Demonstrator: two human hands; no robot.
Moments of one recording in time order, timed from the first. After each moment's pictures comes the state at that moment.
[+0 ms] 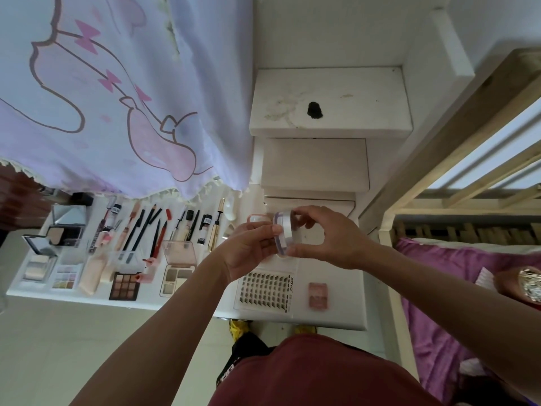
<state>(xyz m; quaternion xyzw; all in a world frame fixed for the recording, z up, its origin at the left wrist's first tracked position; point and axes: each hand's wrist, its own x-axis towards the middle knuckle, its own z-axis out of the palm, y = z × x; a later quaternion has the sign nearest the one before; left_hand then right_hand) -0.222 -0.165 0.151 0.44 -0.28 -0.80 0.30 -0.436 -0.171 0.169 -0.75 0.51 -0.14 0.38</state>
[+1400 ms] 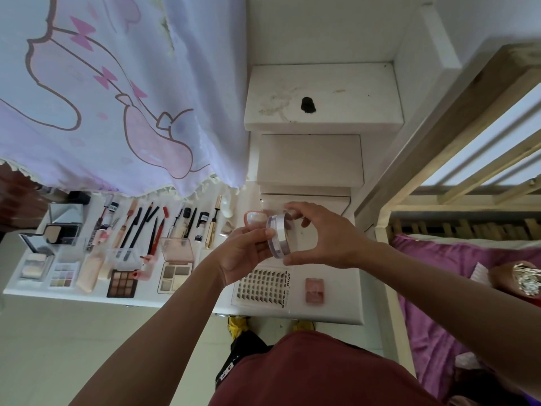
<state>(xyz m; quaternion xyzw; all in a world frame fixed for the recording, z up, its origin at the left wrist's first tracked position) -0.219 -0.151 0.142 0.41 -0.26 -0.82 0.31 -0.436 -0.161 0.173 -0.77 0.50 -0.11 0.37</state>
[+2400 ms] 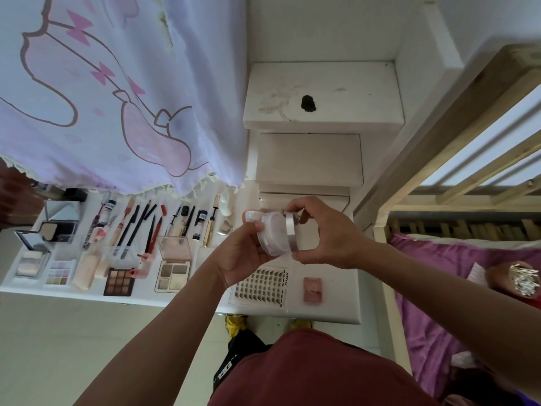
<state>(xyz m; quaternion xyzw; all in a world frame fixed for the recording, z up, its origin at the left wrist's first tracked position) -0.224 -0.150 0.134 0.41 -0.18 -0.82 0.35 -0.441 -0.162 0.171 -0.78 0.47 -0.18 0.37</state>
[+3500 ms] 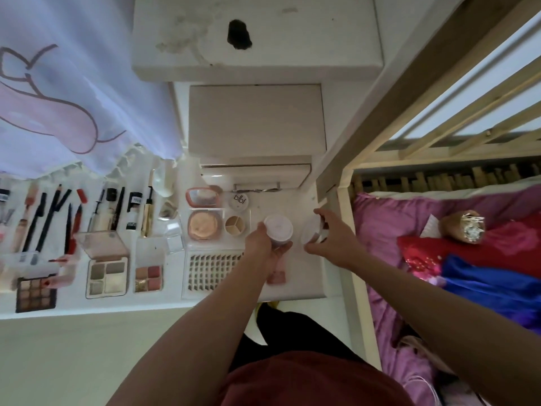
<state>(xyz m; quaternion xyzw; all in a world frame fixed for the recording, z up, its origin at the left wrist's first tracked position) -0.367 -0.159 0.024 0.63 0.11 -0.70 0.32 -0.533 -0.127 0.024 -0.53 0.72 -0.12 0.43</state>
